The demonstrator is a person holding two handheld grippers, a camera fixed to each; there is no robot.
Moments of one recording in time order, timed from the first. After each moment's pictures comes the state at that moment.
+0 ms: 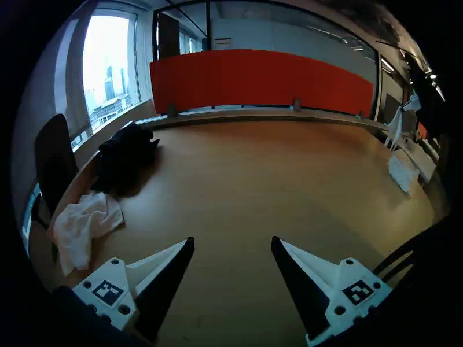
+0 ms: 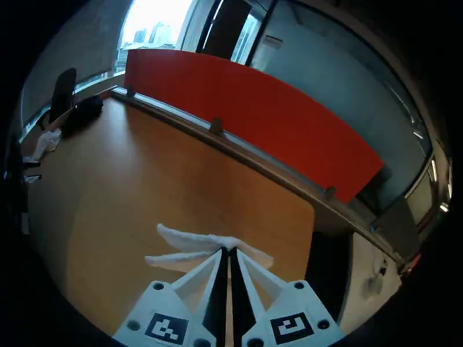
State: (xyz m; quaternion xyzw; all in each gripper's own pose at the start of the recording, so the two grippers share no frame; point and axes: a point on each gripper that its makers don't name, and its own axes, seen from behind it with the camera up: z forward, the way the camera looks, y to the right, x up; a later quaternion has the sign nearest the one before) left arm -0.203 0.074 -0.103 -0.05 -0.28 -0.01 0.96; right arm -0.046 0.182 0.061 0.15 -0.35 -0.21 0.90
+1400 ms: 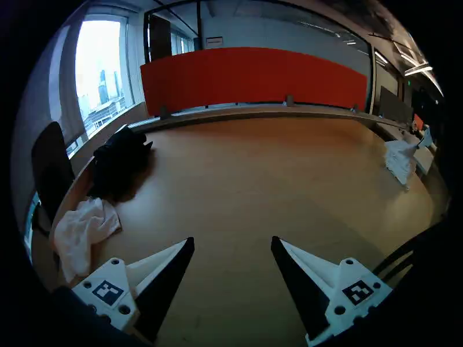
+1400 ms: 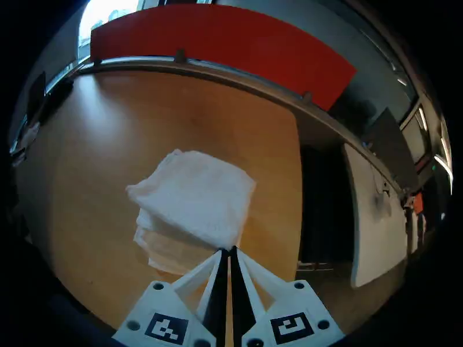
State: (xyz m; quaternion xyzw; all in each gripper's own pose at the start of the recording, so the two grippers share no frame) left arm -0.200 0.083 -0.103 -0.07 -0.29 0.01 0.96; right arm -0.163 0.294 -0.078 0.04 -0.48 -0.15 0.86
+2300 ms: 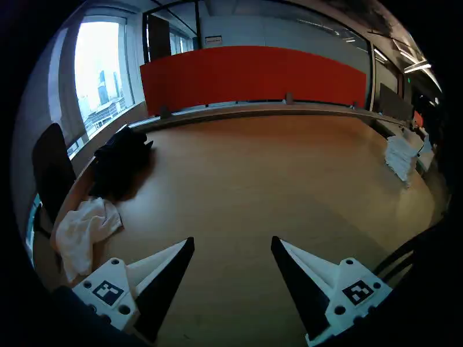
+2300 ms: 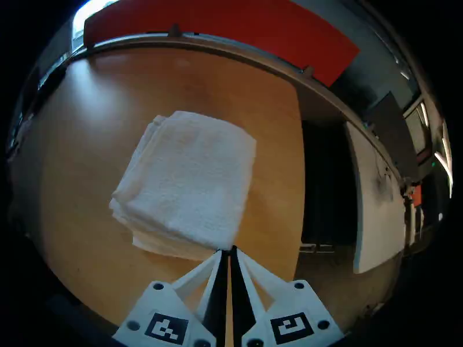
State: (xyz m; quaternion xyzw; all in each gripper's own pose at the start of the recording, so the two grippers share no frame) left arm -0.202 0.082 -0.108 -0.06 -0.29 0.02 0.95; right arm -0.199 0.317 -0.100 0.03 -0.54 -0.16 0.83
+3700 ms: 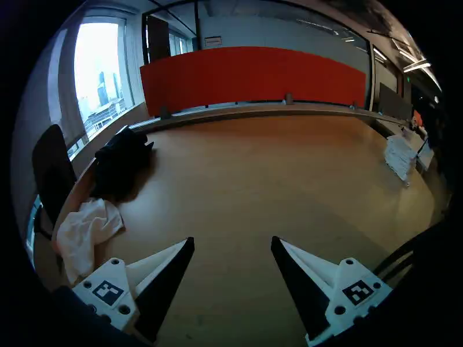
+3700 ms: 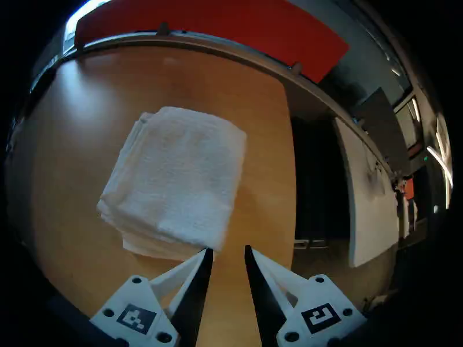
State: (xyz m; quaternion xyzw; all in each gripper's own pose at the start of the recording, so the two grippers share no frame) left arm -0.200 0.079 -0.109 -0.06 -0.29 0.02 0.96; right arm -0.203 0.325 -0.099 -0.01 -0.53 -0.17 0.83
